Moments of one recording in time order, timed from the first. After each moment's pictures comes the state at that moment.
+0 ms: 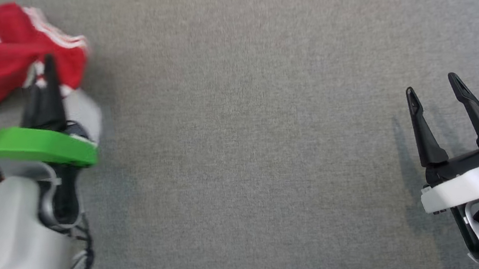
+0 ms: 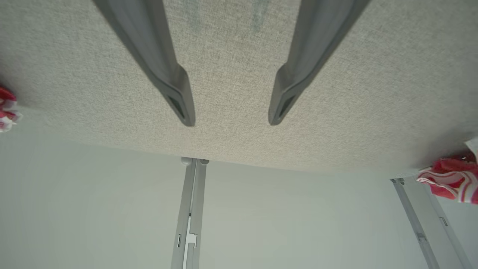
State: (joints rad) left arm -0.73 0.34 -0.43 0.61 -0.93 -0.13 -0.26; right arm -0.10 -0.05 -0.05 -0.02 -0.03 0.13 -0.26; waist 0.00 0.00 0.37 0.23
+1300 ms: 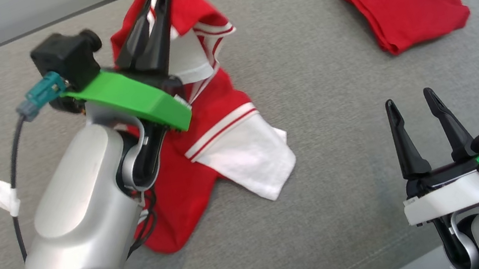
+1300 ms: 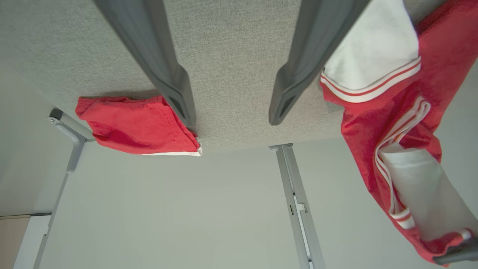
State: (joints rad) left arm -0.83 0.20 -0.61 0.32 -0.84 -0.06 -0.18; right arm -0.09 -0.05 0.04 0.01 0.17 0.13 -0.26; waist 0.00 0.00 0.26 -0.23
